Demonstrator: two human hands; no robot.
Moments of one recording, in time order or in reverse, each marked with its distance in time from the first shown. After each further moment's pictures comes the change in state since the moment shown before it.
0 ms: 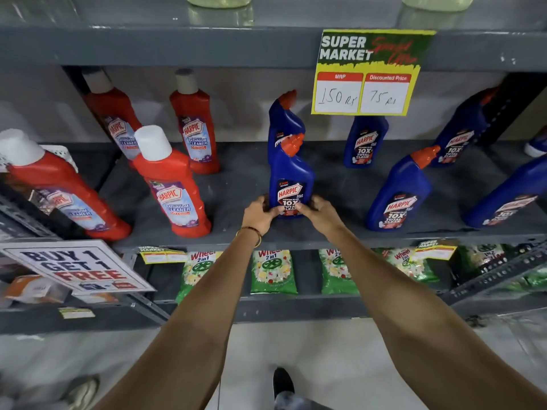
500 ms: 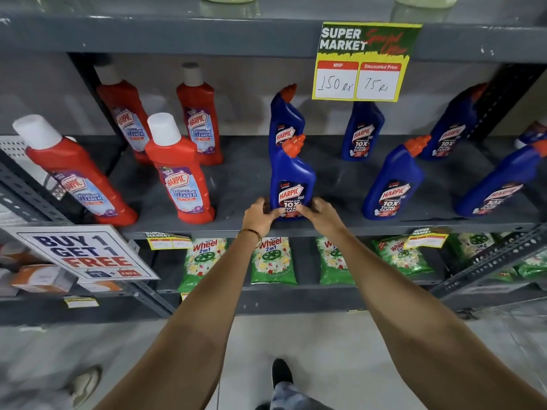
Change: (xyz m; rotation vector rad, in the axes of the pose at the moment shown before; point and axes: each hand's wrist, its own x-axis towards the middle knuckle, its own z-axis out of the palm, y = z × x) left_hand -0.035 -0.013 0.000 0.029 0.017 0.011; right_hand -0.033 0.009 0.004 -0.052 0.008 -0.008
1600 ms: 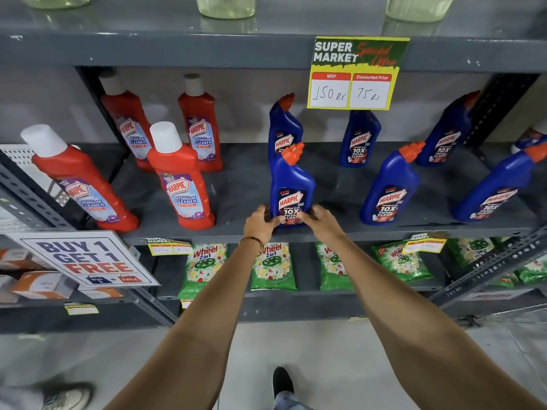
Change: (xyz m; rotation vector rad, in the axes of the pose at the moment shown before) left_hand -0.007 0.003 0.004 0.039 -0.002 -0.039; right_hand -0.012 -0.008 -0.004 -0.029 -0.024 0.016
